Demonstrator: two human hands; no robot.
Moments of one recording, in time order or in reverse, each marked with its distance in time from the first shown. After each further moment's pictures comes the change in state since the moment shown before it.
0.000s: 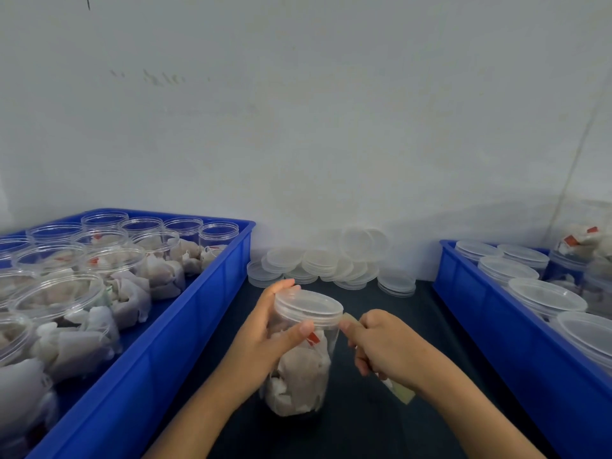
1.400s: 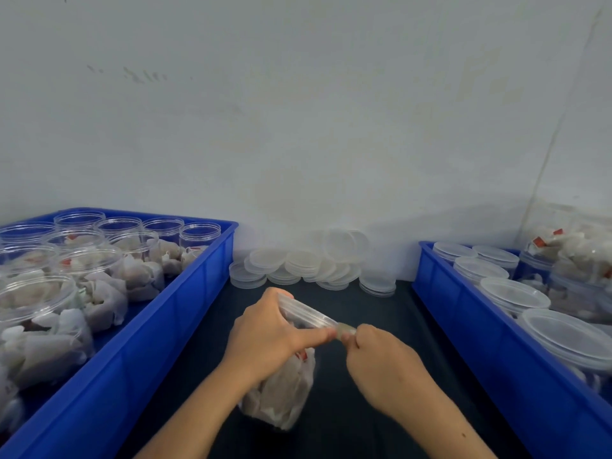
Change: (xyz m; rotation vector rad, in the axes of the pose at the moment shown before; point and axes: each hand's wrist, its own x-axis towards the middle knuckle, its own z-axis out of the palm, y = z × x) left_hand 0.017 0.027 0.031 0.472 0.111 -0.172; right_hand -0.019 0.010 0.004 -0.363 0.152 0.074
